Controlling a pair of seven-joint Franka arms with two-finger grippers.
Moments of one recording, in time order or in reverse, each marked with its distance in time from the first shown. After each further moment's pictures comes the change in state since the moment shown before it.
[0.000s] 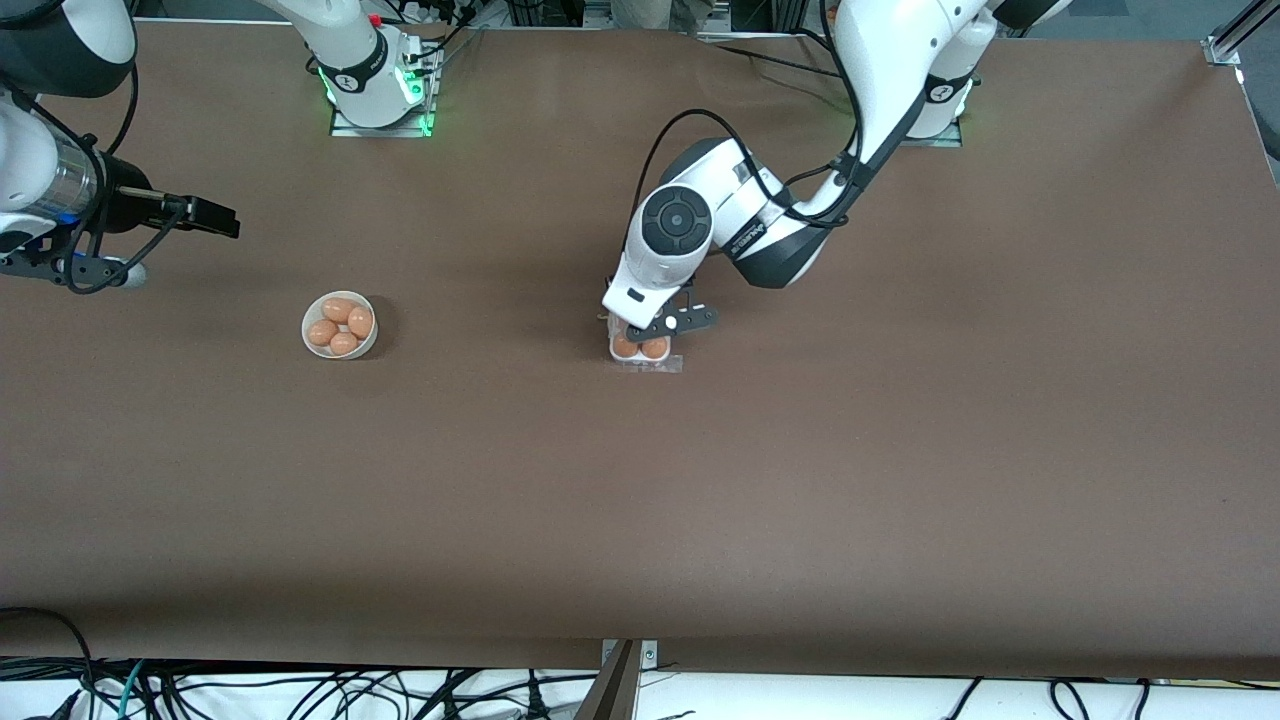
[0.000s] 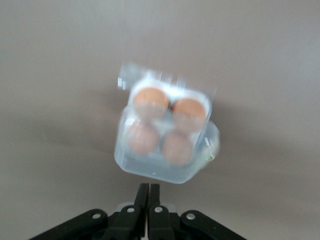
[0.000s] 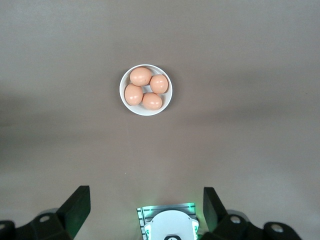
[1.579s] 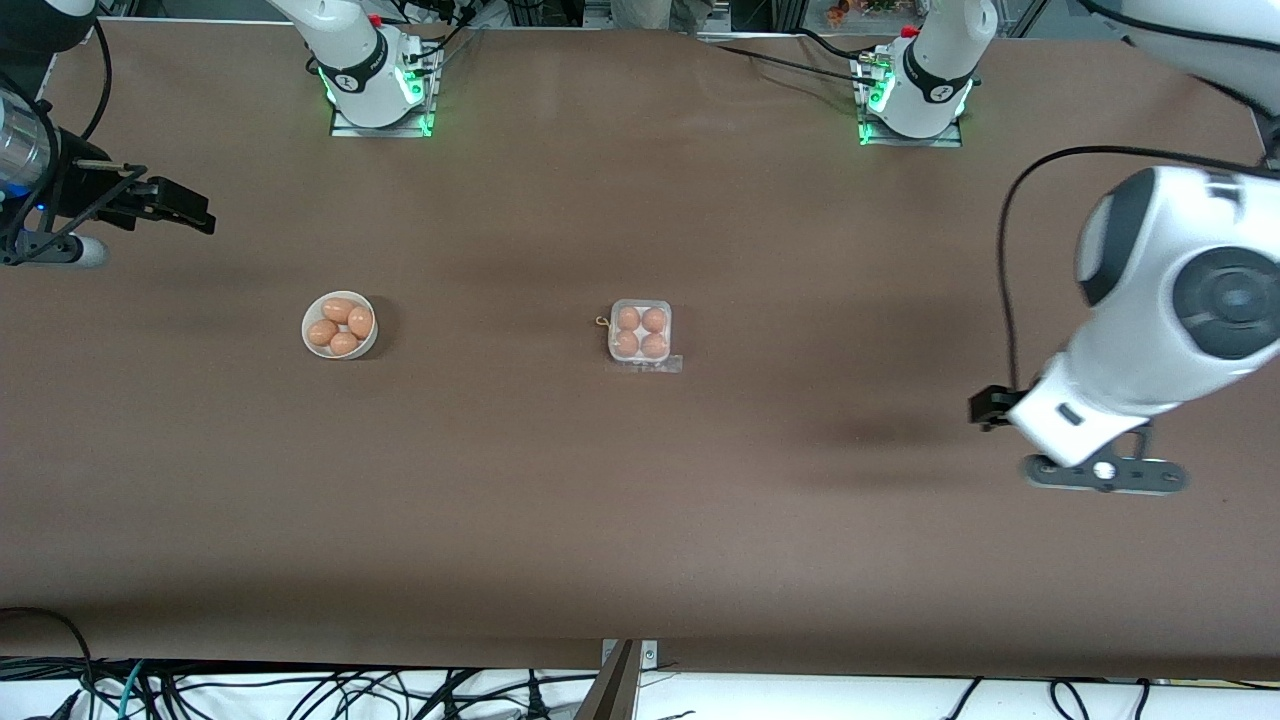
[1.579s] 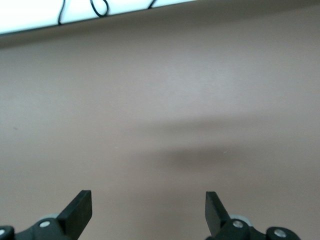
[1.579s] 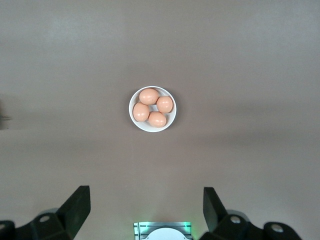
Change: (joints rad) left arm 0.532 -0.113 0.045 0.327 0.326 -0.398 0.917; right arm -0.235 -0.047 0.227 0.024 0.013 0.045 -0.091
